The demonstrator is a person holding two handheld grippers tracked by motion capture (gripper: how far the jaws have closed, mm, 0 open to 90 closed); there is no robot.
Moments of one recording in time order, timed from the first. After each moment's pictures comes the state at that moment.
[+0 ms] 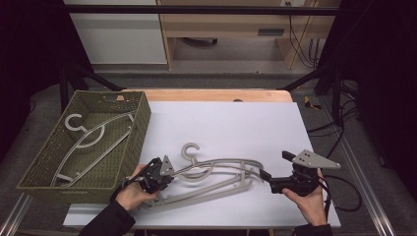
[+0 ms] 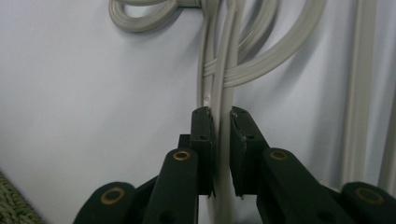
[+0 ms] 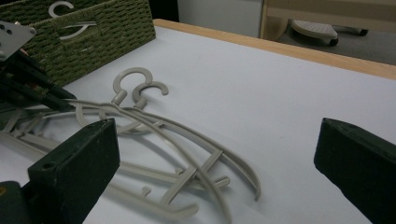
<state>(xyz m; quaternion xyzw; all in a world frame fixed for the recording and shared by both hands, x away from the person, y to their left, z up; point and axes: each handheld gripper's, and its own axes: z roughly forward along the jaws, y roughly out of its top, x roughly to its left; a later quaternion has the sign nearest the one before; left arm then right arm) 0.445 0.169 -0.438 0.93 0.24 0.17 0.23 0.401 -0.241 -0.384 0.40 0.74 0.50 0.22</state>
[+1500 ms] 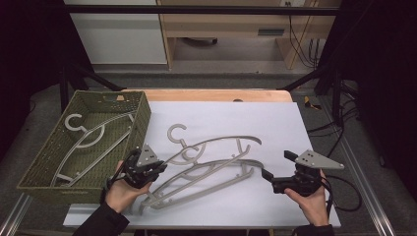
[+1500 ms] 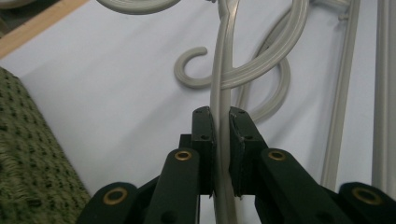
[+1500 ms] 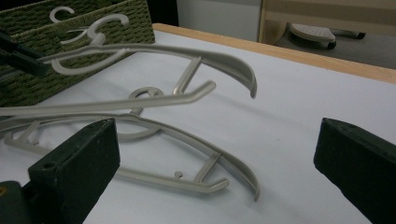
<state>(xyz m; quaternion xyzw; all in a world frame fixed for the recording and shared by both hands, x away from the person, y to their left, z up) 0.428 0.196 -0.380 0.87 0.31 0.21 0.33 0.398 -0.245 -0.381 0.40 0.73 0.51 0.22</state>
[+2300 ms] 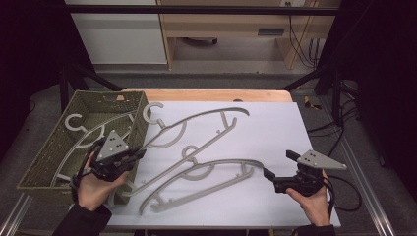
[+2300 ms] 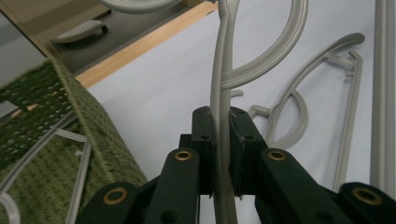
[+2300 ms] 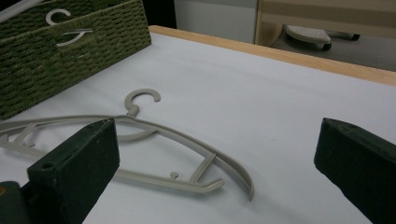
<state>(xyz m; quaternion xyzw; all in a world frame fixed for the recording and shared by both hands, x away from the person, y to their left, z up) 0.414 0.242 -0.316 0.83 0.32 0.27 0.38 0.398 -0.249 -0.381 0.40 0.73 0.51 0.23</state>
